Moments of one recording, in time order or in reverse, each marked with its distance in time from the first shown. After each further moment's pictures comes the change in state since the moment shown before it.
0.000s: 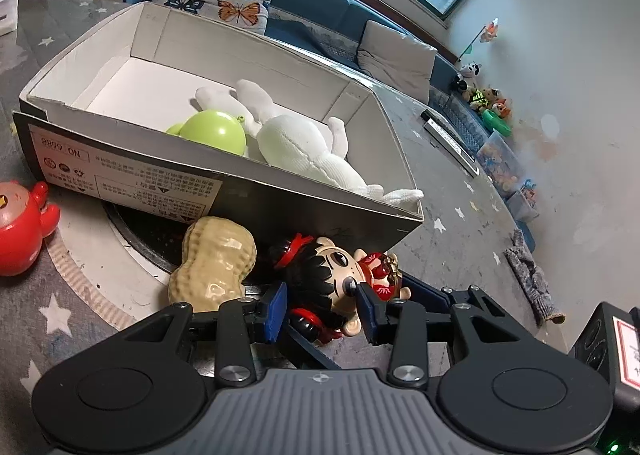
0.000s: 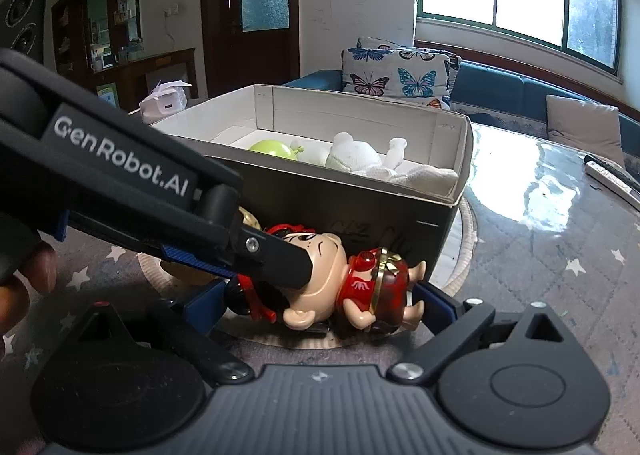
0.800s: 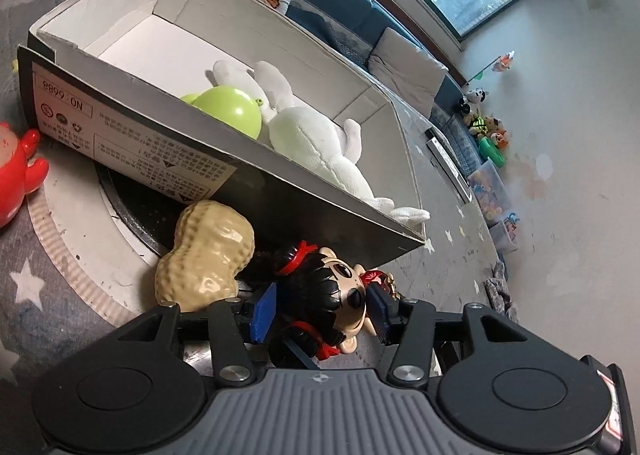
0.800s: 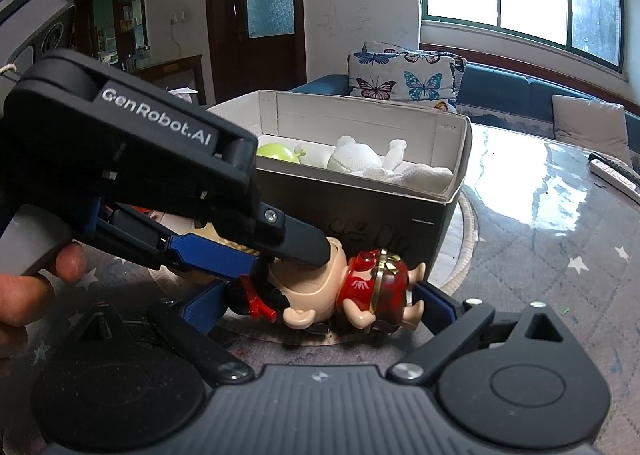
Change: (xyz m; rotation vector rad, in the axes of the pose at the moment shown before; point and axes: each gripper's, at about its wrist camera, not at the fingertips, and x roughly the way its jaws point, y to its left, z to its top) left arm 0.008 0.014 0.004 -0.167 0.020 -0.073; right arm -0.011 -0.004 -0.006 0.011 -0.016 0.034
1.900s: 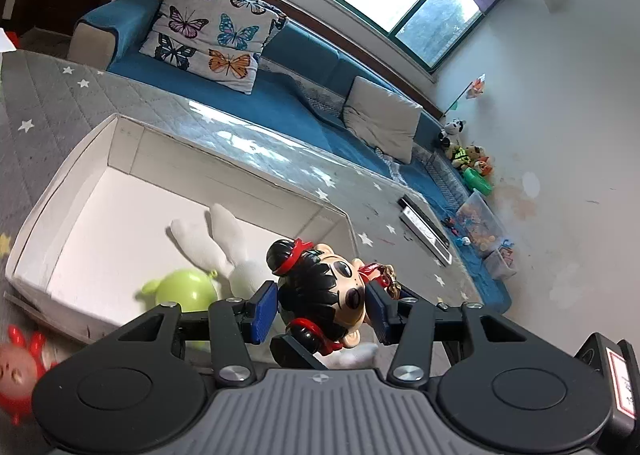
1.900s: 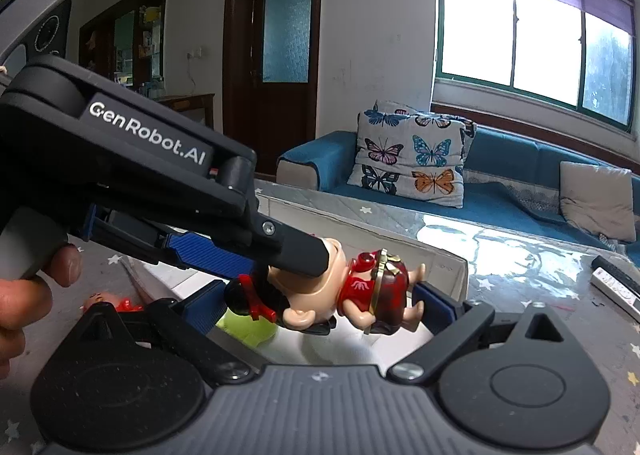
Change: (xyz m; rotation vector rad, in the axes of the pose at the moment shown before) left arm -0.024 -0.036 0.084 0.125 -0.152 0.000; right arm 0.014 -0.013 0.098 -0.086 -0.133 0.005
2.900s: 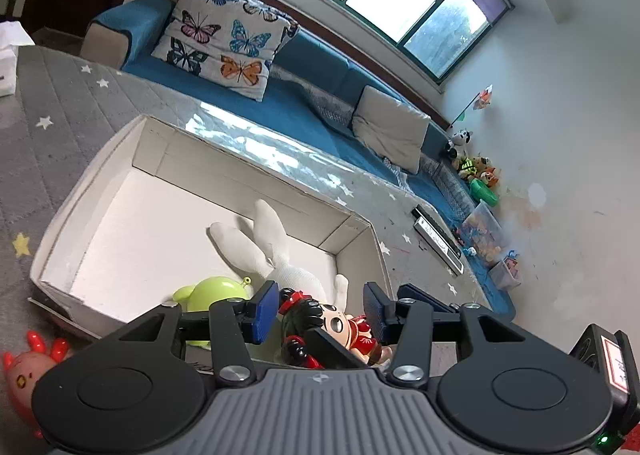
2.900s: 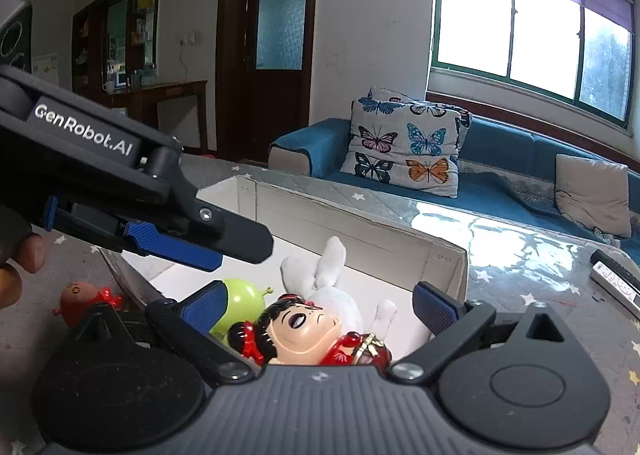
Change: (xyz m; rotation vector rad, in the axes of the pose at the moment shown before) left arm -0.016 0.022 -0.005 -0.014 -0.038 0.010; right arm 0.012 -0.002 -0.005 -0.006 0.020 -0.022
